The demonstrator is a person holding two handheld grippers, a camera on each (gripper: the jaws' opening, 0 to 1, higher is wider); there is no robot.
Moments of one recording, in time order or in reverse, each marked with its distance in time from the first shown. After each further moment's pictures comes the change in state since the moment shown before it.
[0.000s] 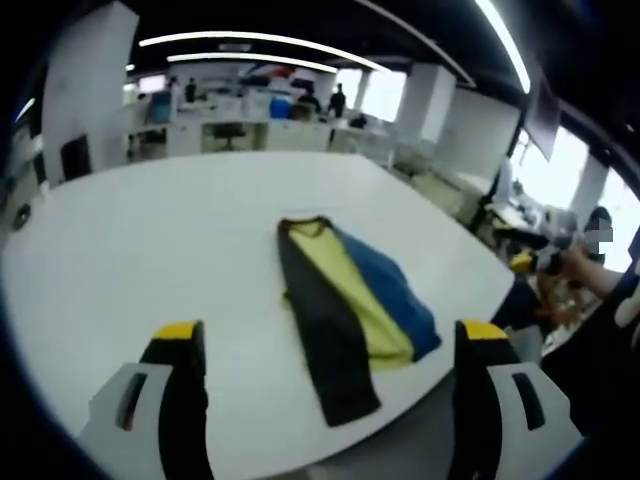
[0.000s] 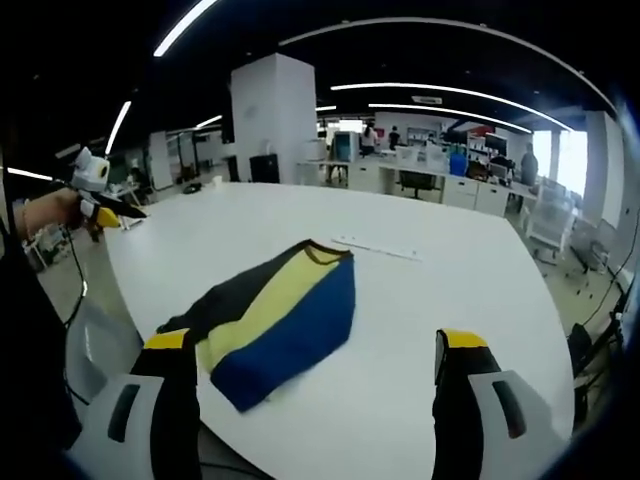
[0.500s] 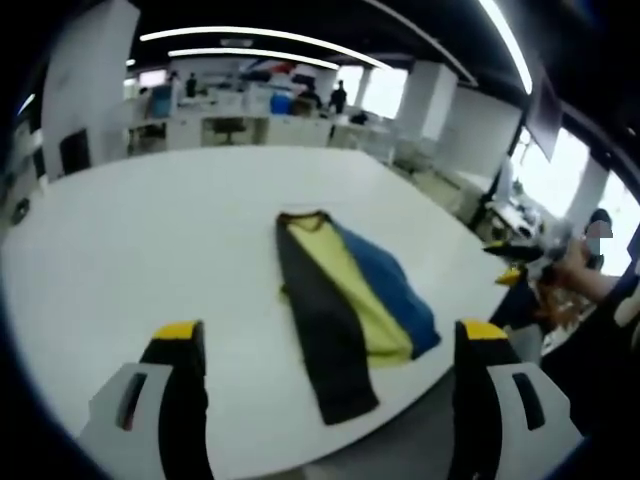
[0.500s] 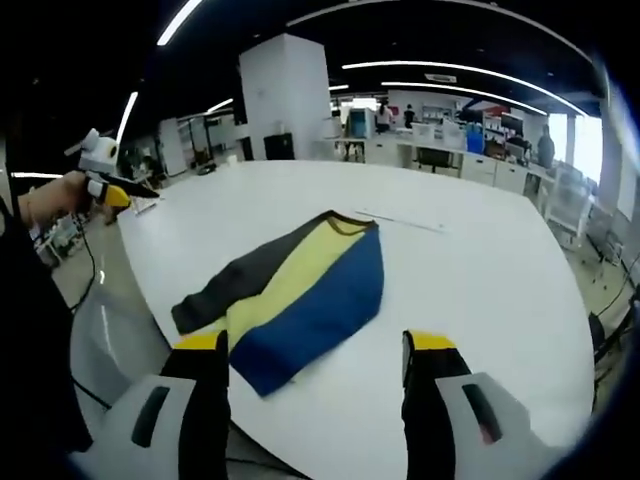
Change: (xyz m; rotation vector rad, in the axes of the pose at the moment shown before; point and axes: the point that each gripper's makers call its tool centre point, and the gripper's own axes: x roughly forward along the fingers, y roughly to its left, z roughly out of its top) left arm 0.007 -0.001 -0.007 -0.014 0.016 -0.006; right arm 0.023 0.035 -0.034 0.021 0.094 0.100
